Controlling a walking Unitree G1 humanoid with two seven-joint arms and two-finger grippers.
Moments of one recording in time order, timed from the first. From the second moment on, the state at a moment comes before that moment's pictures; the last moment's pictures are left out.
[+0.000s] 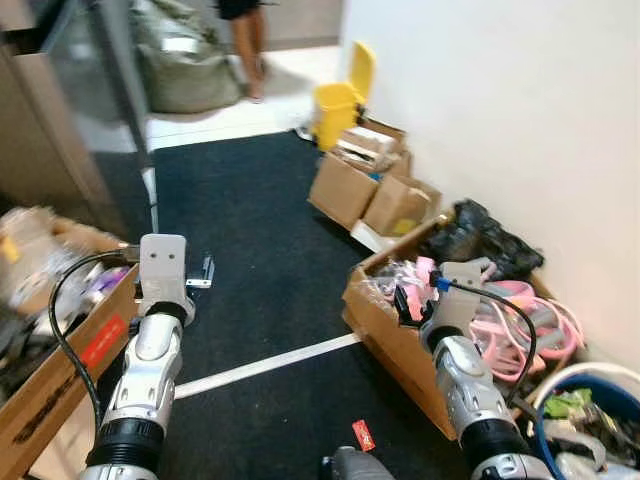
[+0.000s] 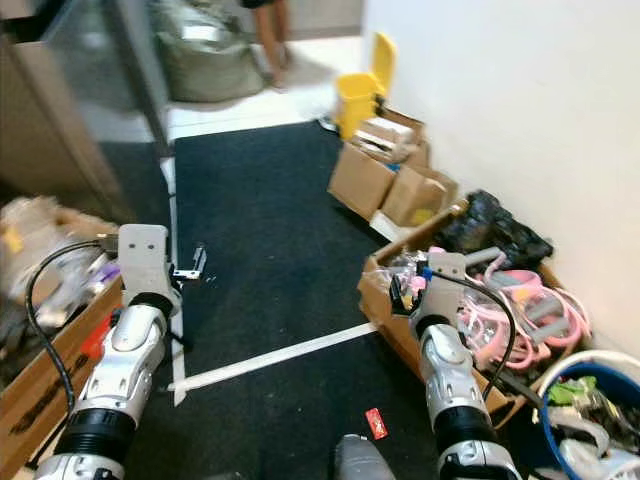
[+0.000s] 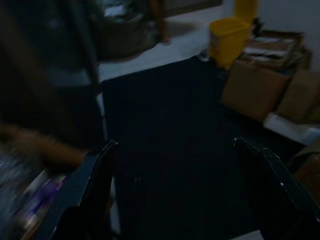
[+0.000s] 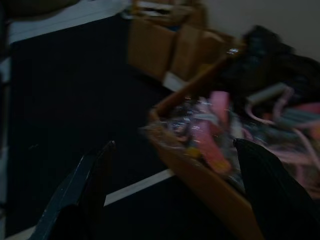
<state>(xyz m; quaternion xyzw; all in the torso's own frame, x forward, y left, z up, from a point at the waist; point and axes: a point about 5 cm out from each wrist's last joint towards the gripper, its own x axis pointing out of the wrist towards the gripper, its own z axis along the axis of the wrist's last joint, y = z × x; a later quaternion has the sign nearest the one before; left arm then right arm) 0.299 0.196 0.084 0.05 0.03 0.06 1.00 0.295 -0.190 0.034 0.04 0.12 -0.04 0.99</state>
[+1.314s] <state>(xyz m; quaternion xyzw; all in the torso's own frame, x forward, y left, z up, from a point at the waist) 0.296 0.188 0.076 0.05 0.03 0.06 1.00 0.290 -0.186 0.028 0.04 0.14 -0.05 0.99</state>
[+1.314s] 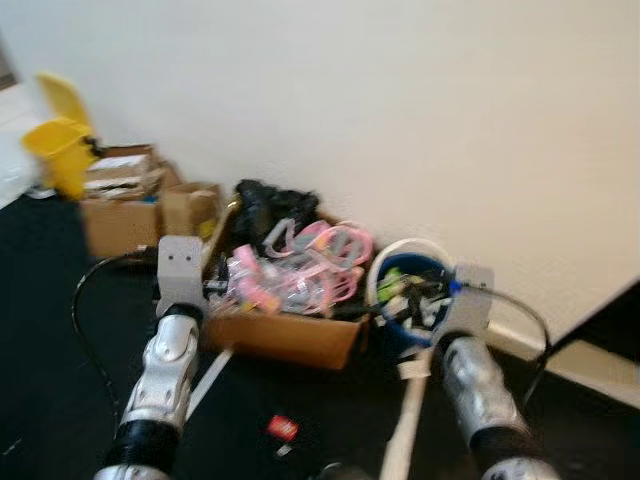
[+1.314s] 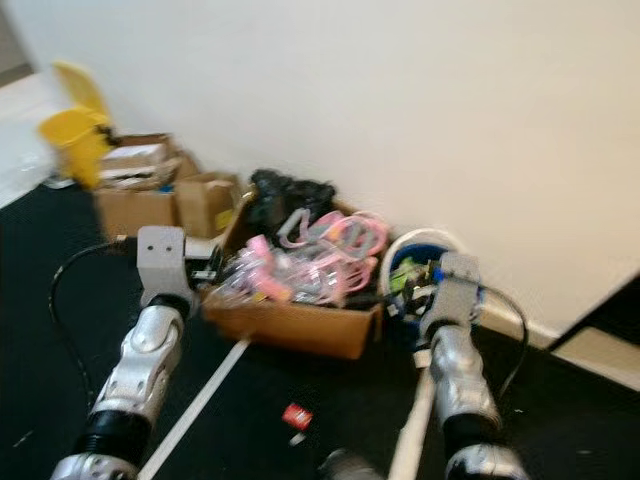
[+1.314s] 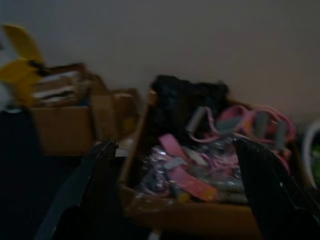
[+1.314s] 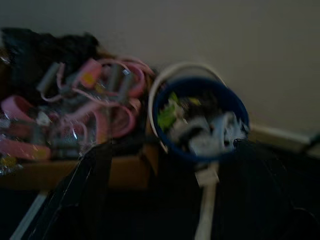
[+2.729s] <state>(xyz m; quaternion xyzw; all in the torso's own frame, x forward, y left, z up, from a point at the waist) 0.294 0.201 0.080 0.06 0.04 0.08 0.99 0.285 -0.171 0.022 0.05 0.15 -0.04 0.99</state>
